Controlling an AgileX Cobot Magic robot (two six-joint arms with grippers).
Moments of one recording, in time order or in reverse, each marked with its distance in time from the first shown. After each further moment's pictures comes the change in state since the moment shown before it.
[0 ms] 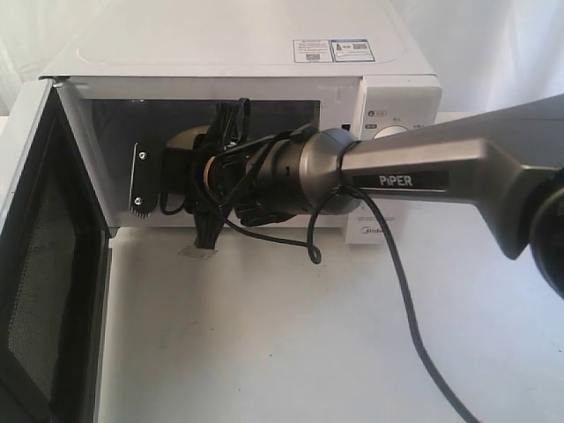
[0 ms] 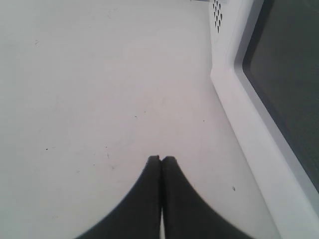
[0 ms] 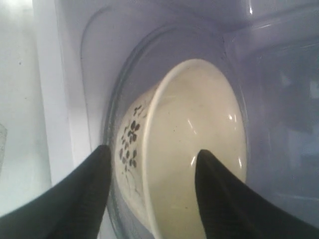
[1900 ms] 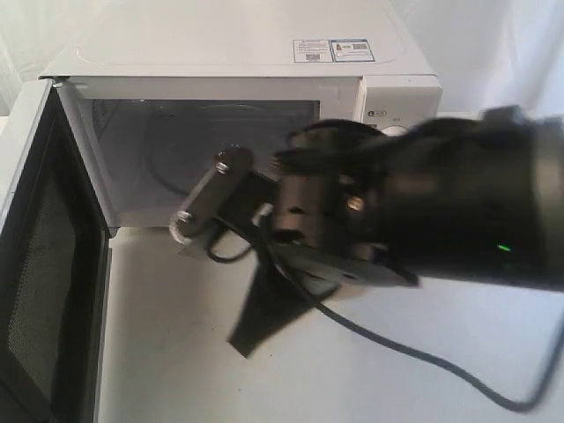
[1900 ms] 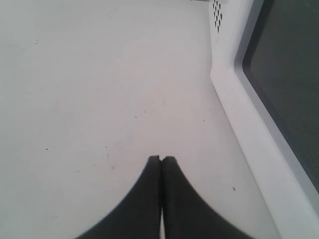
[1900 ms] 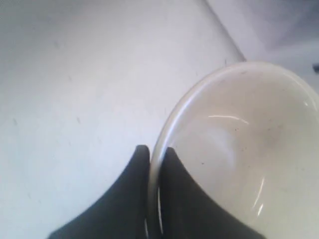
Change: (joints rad) left arm 0.000 0.000 0.000 0.000 0.000 0.000; right arm 0.210 -0.516 0.396 0.896 0.568 -0.082
